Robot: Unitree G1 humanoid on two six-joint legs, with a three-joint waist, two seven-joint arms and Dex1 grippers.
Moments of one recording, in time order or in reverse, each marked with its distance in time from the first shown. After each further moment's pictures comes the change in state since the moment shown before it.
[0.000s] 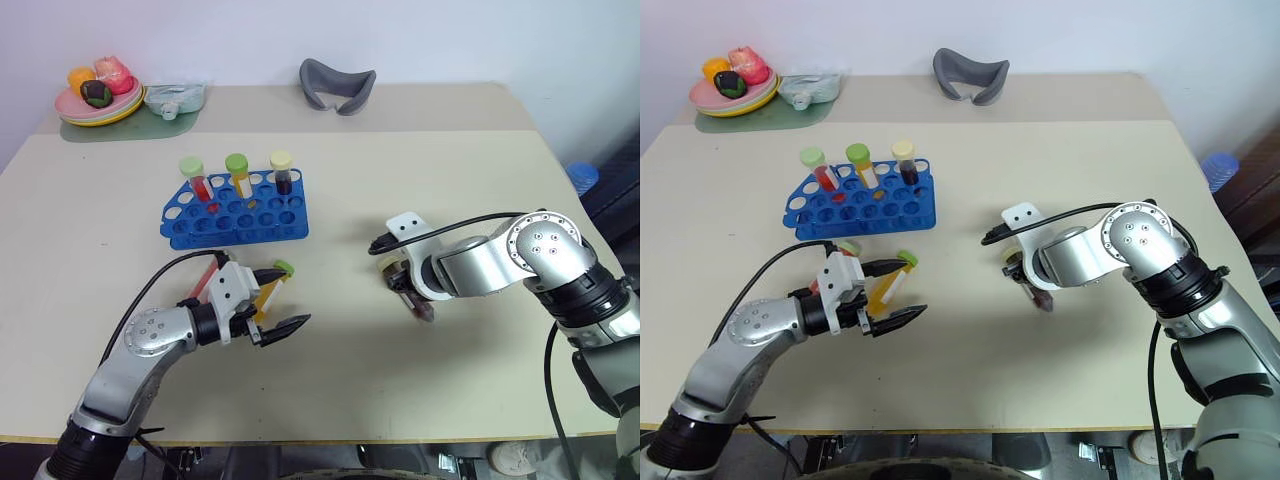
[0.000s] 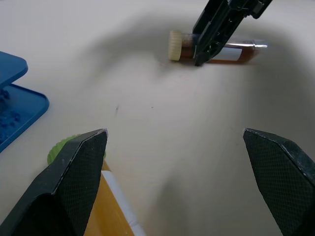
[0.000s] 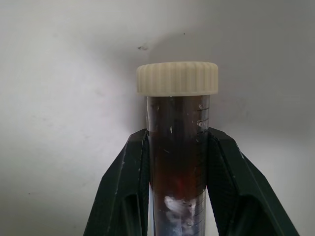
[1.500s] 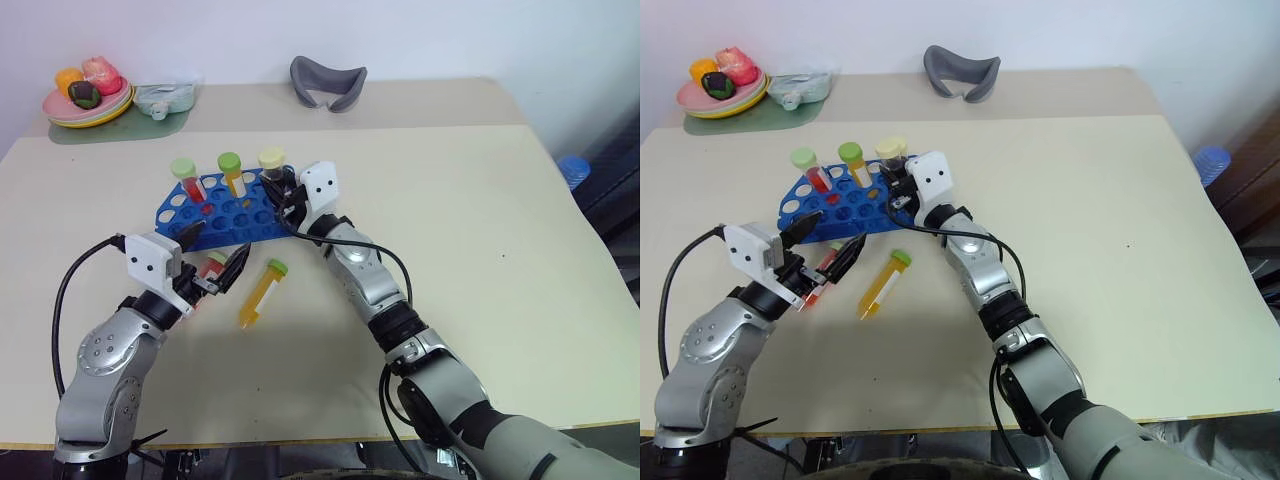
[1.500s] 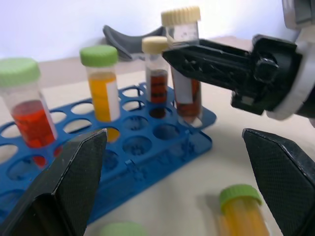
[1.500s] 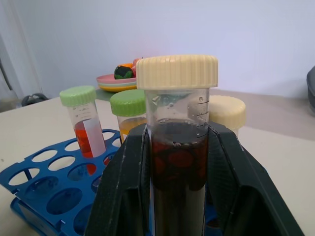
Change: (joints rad) left arm 0.108 -0.200 0.303 -0.099 -0.065 -0.020 0.353; right arm 0.095 0.945 -0.293 0.672 -1.793 -1.499 1.293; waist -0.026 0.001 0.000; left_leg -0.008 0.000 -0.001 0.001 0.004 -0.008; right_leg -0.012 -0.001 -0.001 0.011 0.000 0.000
